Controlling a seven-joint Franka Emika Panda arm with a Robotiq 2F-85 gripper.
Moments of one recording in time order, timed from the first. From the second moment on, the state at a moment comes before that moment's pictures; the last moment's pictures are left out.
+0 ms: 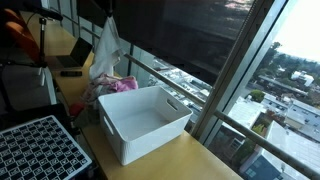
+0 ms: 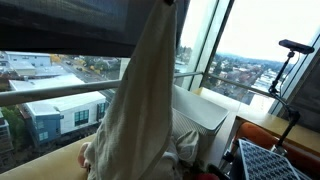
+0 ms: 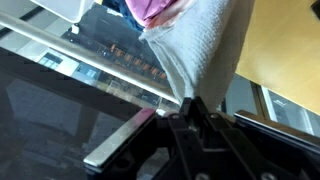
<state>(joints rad) 0.44 -0.04 0.17 -1.88 -0.31 2.29 0.19</state>
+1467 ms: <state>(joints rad) 0.05 -0.28 0.12 -2.36 -0.30 2.45 0.19</state>
